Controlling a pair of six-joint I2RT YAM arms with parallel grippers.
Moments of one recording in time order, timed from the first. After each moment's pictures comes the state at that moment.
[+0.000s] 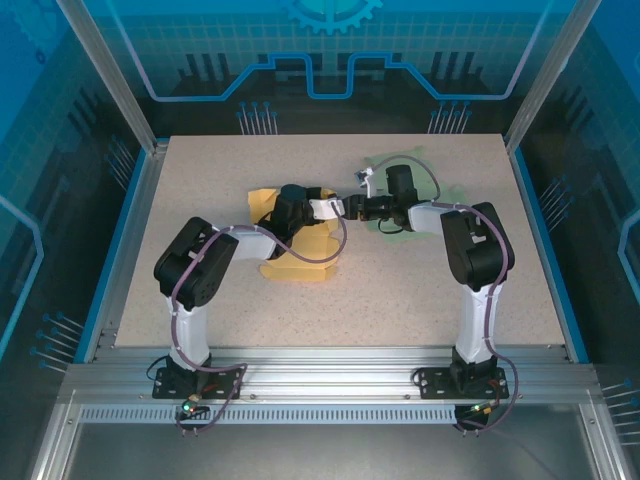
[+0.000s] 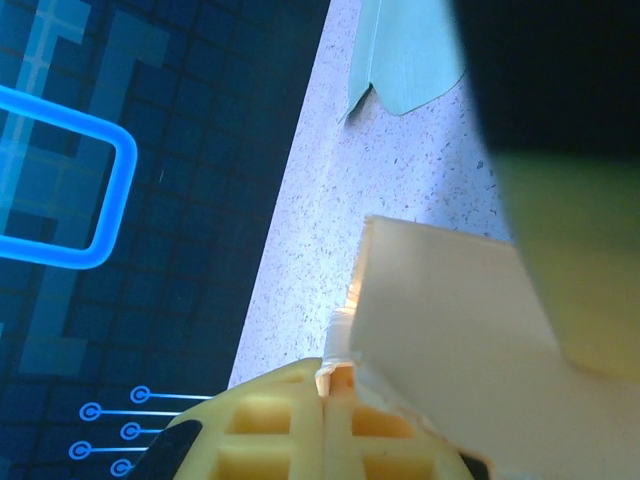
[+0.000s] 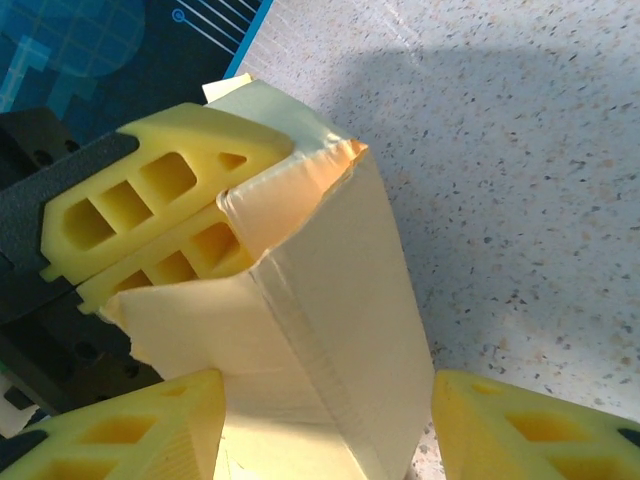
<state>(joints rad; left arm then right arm) -0.49 1.97 1.05 0.59 -0.07 1.06 0.28 2.07 1.23 0.21 -0.89 0.37</state>
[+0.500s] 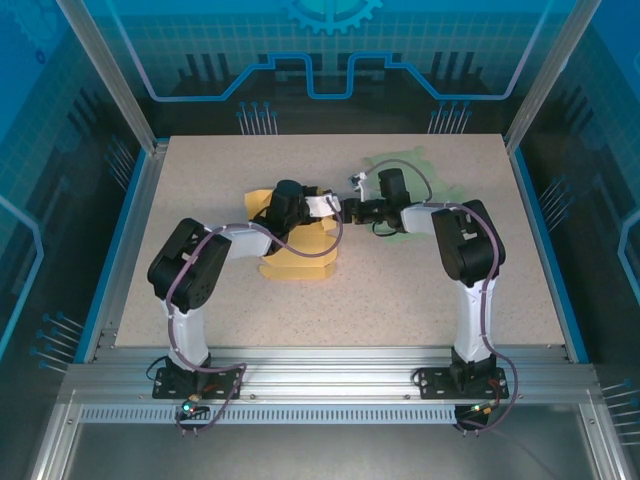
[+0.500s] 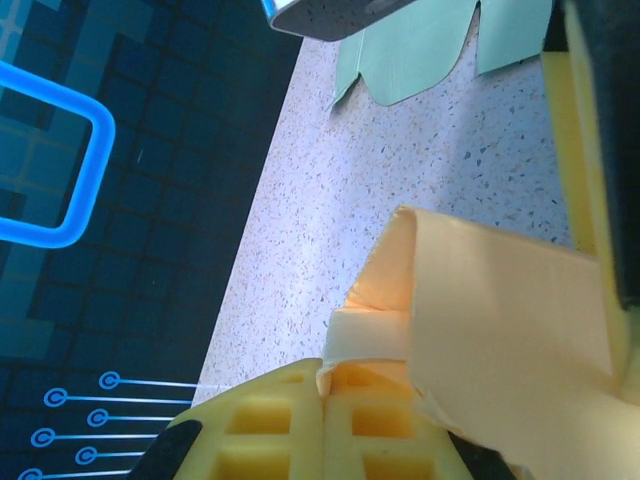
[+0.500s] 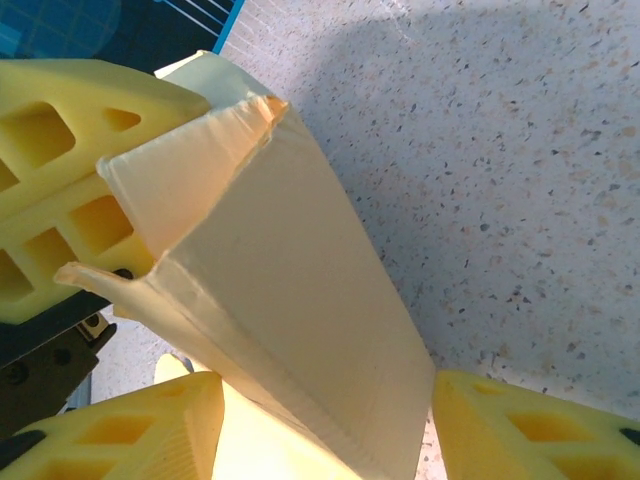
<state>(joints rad) -0.46 1.93 1.06 0.49 -0.03 1.01 0.31 2.13 1.26 0.22 -0.86 0.38</state>
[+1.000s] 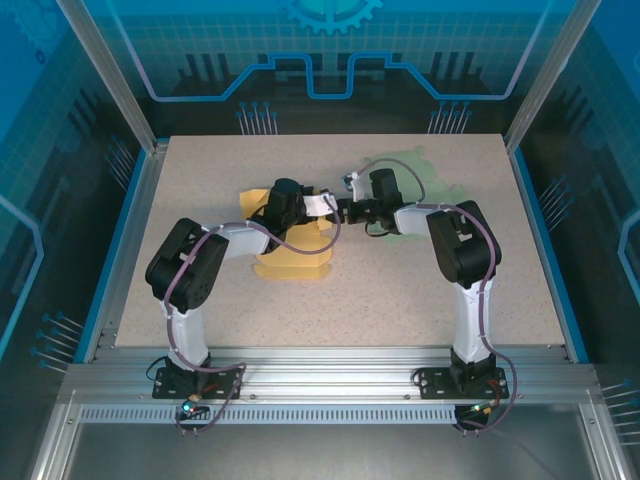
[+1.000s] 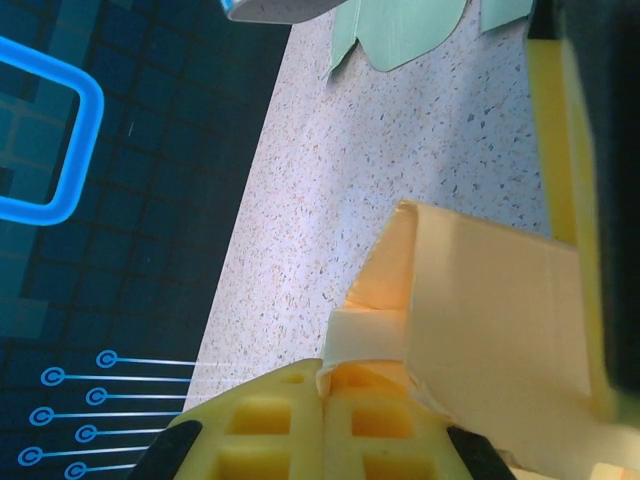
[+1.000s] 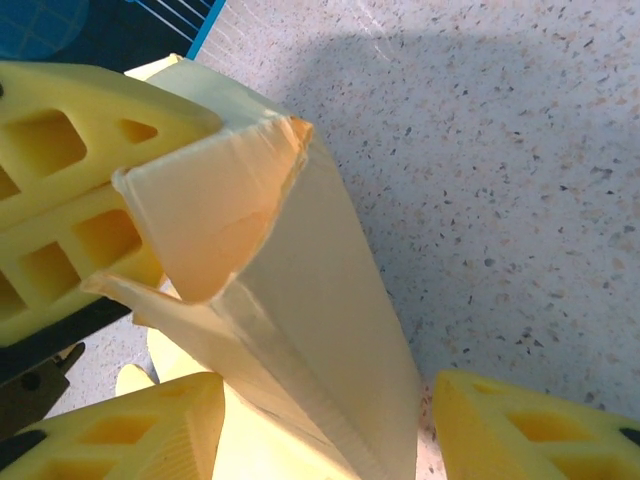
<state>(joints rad) -0.45 1.92 1.06 0.44 -0.04 1.02 0.36 2.13 1.27 0.24 -0.76 0.37</state>
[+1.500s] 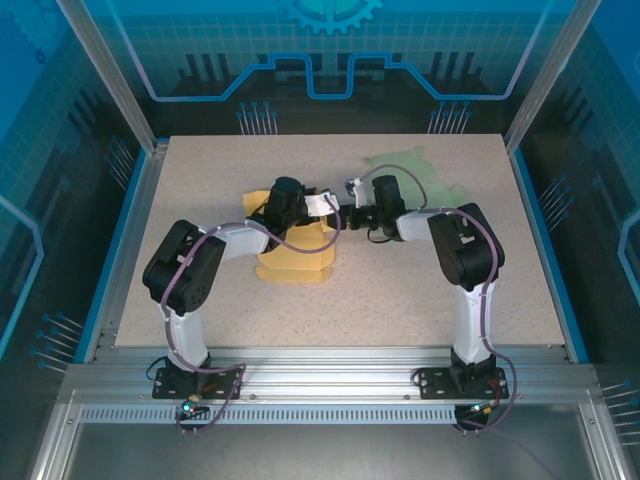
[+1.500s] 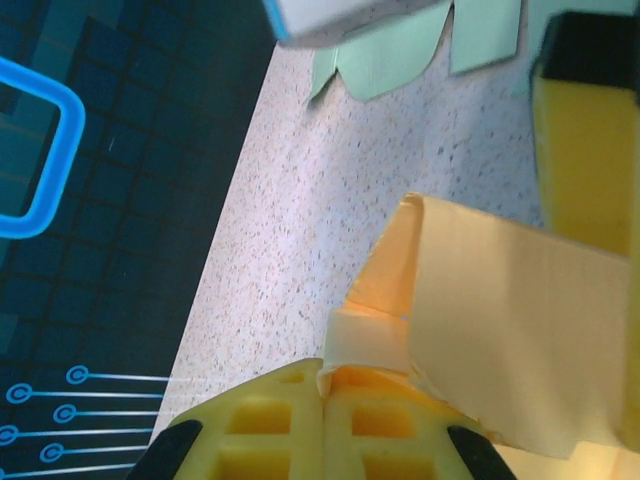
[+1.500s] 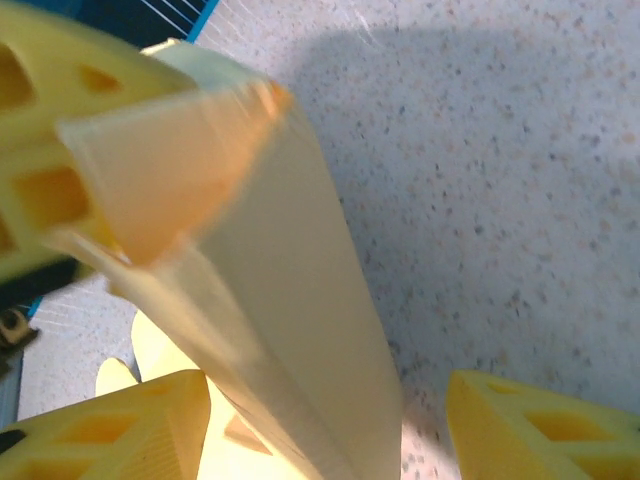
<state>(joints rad) -0.46 1.89 1.08 0.38 0.01 0.96 0.36 2.09 1.16 0.31 -0.72 0.34</state>
